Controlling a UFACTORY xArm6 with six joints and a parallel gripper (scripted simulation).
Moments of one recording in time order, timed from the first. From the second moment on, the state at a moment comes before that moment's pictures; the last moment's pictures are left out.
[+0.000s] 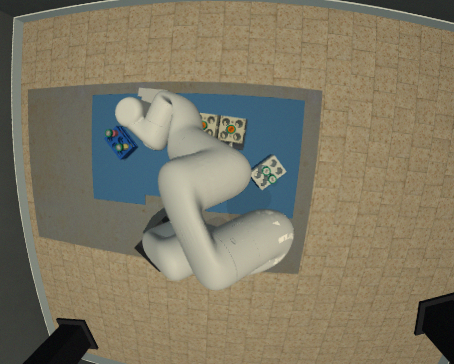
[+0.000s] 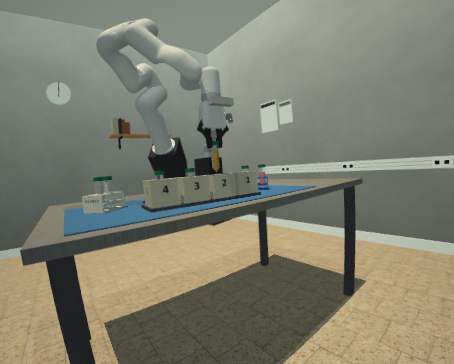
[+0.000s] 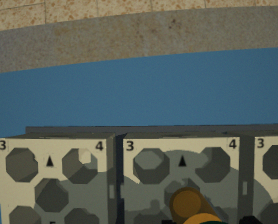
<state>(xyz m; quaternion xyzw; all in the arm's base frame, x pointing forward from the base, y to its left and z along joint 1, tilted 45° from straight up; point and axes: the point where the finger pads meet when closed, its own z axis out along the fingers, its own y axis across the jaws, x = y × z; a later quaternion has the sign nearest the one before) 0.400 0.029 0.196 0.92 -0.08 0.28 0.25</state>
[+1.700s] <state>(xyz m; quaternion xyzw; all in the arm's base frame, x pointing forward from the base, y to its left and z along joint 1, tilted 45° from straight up) 0.416 0.012 0.174 0.92 -0.08 0.28 0.25</state>
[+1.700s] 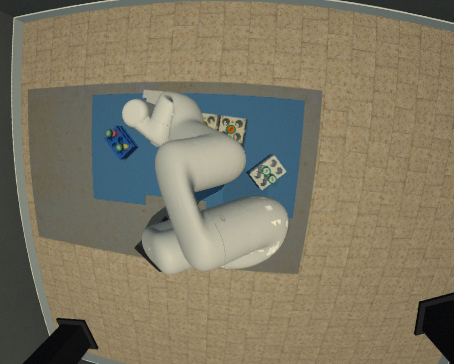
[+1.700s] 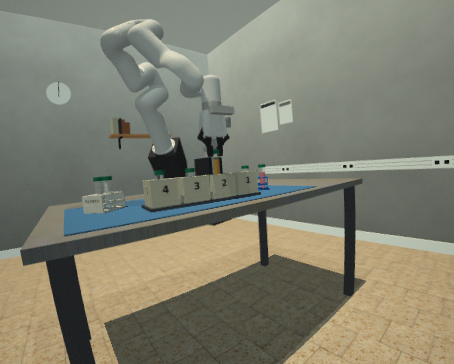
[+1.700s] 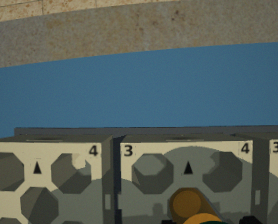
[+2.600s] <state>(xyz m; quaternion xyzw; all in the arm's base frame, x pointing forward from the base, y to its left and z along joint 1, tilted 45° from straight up) 0.427 0.000 0.157 0.92 -0.08 0.28 0.25</state>
